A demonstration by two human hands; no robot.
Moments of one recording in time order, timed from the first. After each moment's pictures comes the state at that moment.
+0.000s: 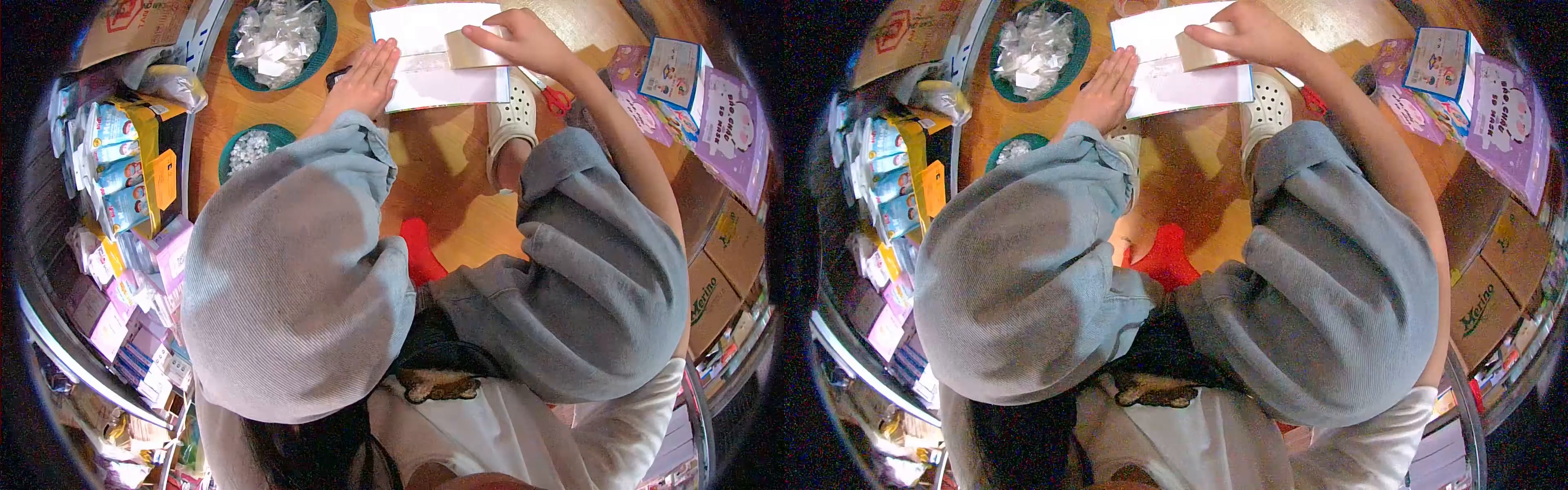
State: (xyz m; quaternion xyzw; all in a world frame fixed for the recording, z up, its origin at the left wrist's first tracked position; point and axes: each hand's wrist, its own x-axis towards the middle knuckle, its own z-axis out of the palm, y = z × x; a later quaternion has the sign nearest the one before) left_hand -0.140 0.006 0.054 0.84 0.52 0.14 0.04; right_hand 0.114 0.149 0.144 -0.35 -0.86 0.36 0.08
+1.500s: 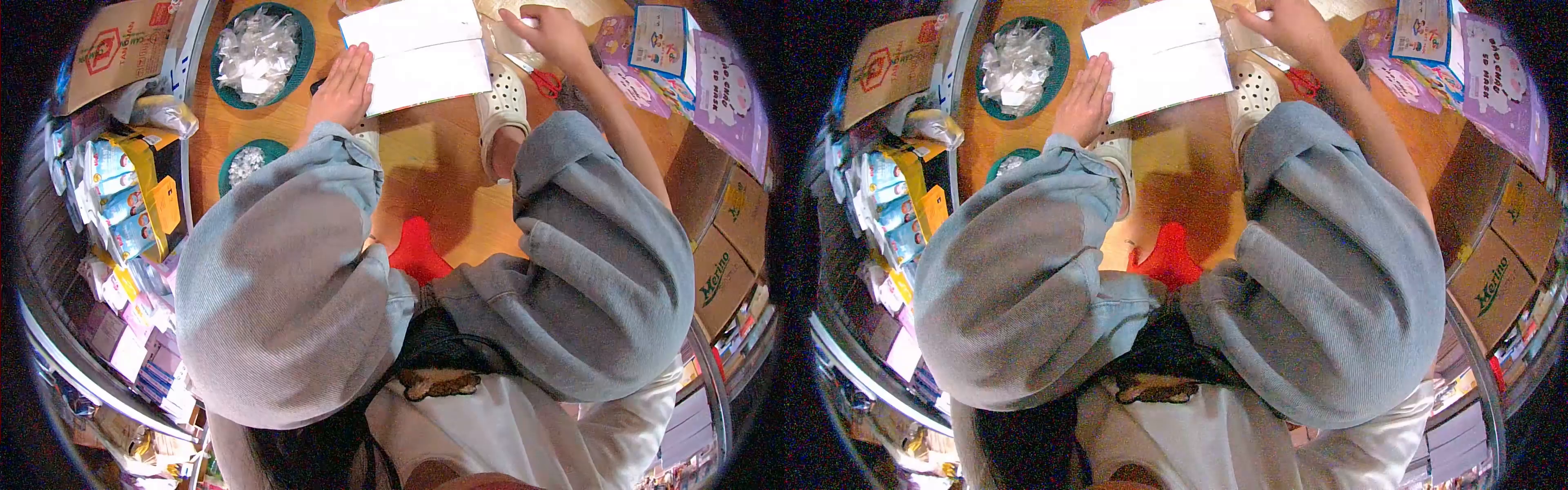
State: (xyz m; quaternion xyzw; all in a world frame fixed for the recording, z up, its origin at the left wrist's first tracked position) left_hand -0.138 0.007 0.061 0.84 0.52 0.13 0.02; right_hand 0.175 0.152 0.144 -0.54 -0.82 0.20 0.08
